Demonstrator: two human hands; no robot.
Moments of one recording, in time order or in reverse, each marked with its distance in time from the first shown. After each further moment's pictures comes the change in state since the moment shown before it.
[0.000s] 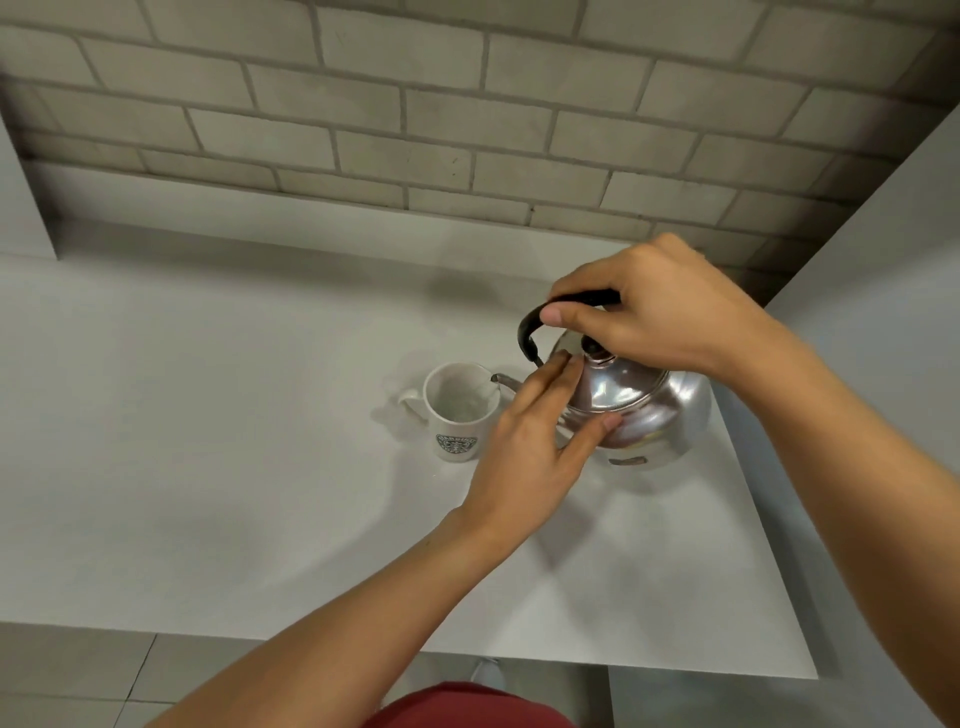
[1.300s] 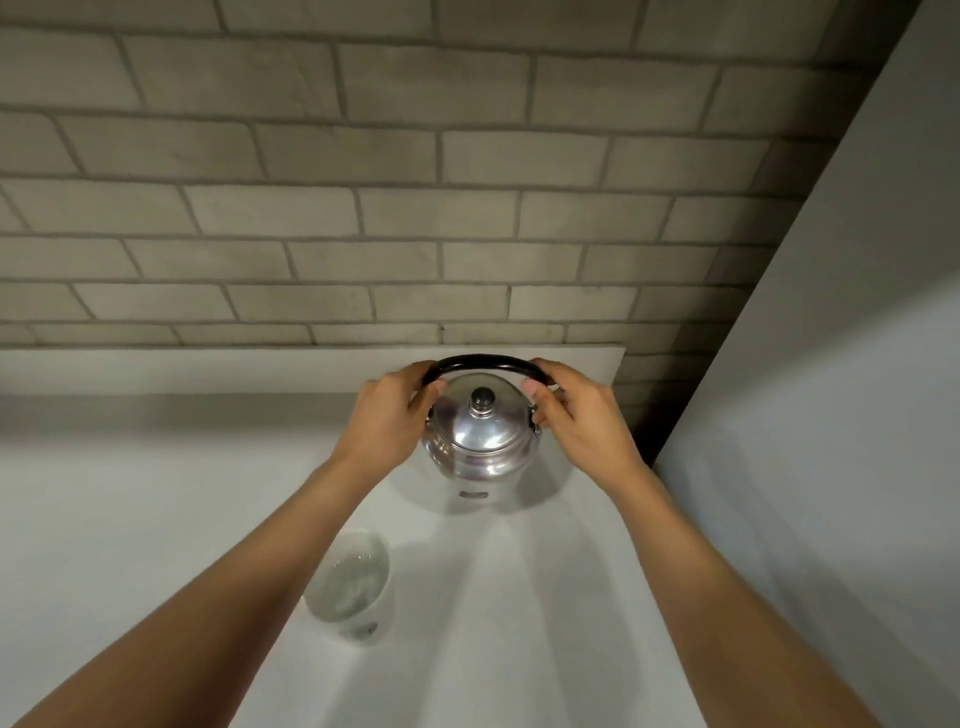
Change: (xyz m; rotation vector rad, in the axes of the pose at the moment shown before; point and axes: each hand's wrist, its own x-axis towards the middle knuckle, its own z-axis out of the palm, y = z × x) left_hand 0.199 -0.030 -0.022 0.275 -0.104 -0.102; right_hand 0.007 0.168 0.097 0.585 0.444 0.363
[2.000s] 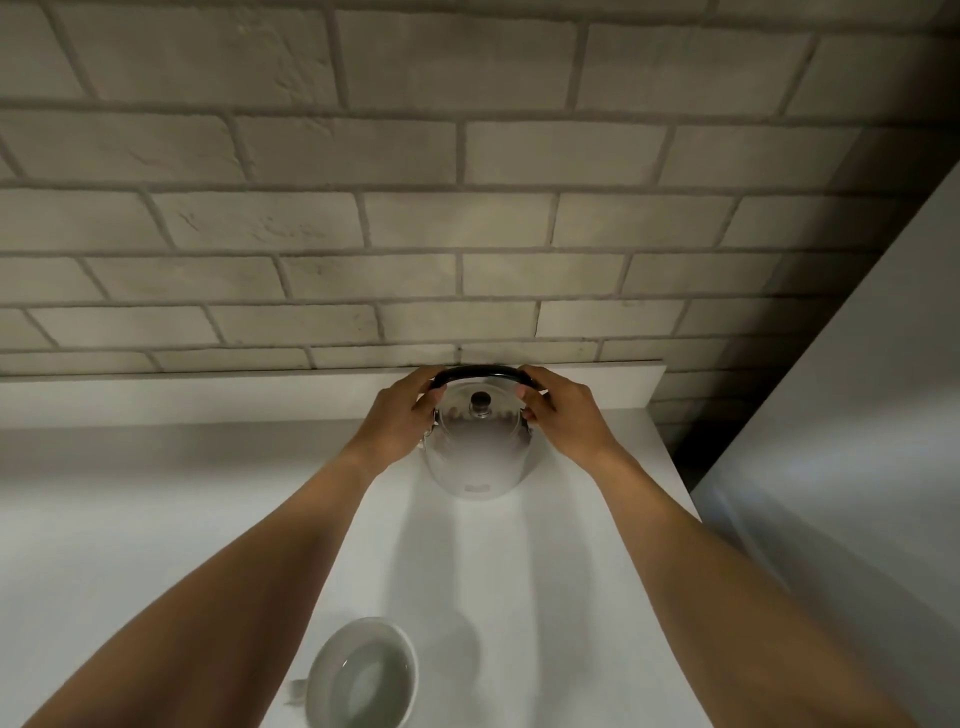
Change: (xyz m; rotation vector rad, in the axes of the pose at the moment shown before) left_hand 0.114 -0.108 0.038 -0.241 -0.122 -0.112; right_hand 0.094 0.082 0.079 0.021 -0.129 0.220
